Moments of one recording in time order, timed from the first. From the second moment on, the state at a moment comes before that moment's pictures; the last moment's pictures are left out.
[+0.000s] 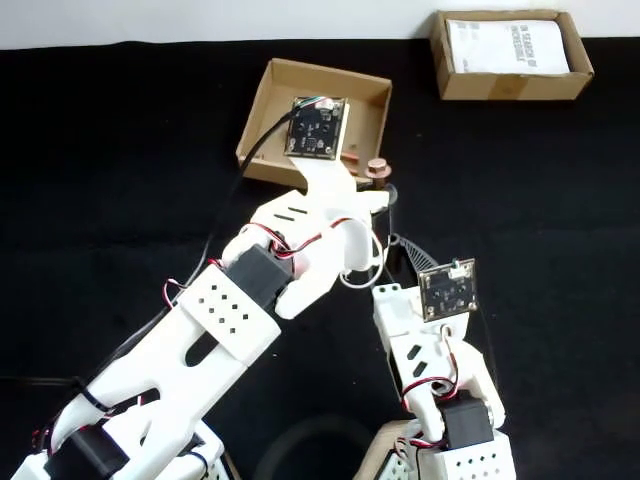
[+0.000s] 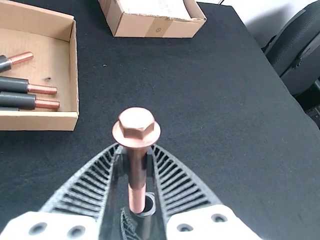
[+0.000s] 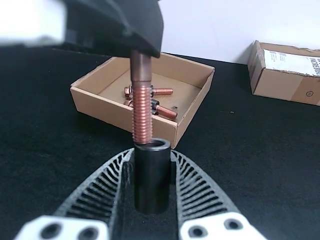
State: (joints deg) left arm 36.4 -27.3 26.9 36.8 33.1; right arm -18.5 -104.1 90.8 33.4 4.4
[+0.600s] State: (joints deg) left arm 38.5 -24.6 27.0 34.7 33.1; right arm -18.2 -104.1 90.7 33.4 4.3
